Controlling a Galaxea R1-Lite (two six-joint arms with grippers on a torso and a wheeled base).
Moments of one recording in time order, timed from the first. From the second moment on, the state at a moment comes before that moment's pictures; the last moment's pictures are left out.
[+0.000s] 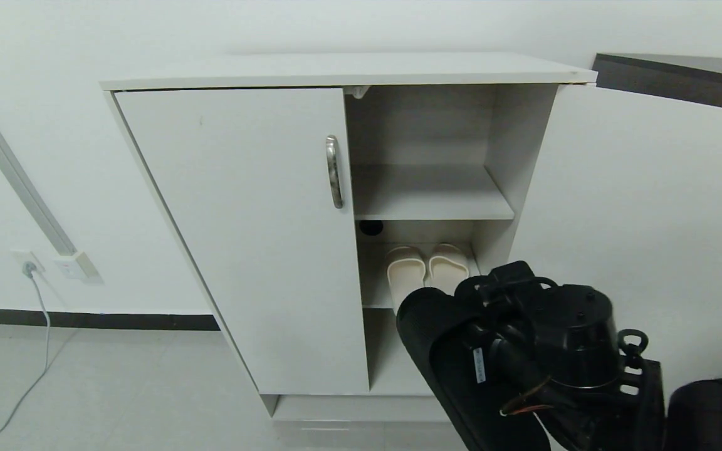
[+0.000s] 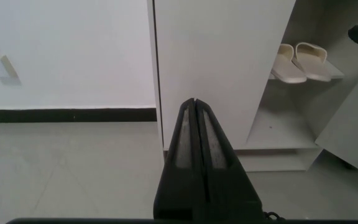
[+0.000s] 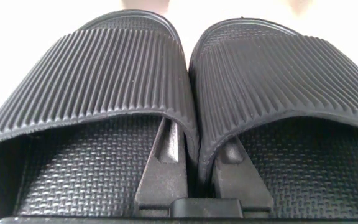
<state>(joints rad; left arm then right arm) 0.00 0.00 0.00 0.00 0.01 0.00 0.87 1.79 -0.66 -0.76 -0.58 0.14</state>
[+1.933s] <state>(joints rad) 0.00 0.00 0.00 0.00 0.01 0.00 0.89 1.93 -1.34 -0.31 -0.83 0.23</state>
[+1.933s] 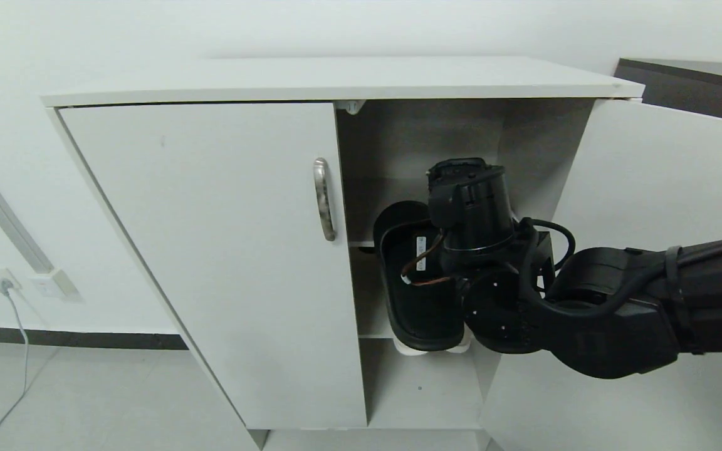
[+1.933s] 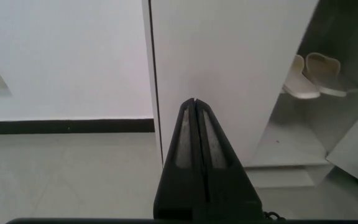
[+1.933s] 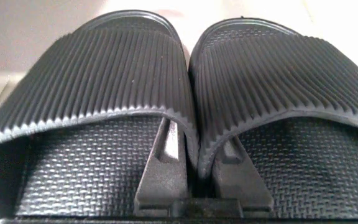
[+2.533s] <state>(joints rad) 0.00 0.00 0.00 0.00 0.01 0.00 0.84 1.98 -1.42 -0.28 -0.82 0.23</state>
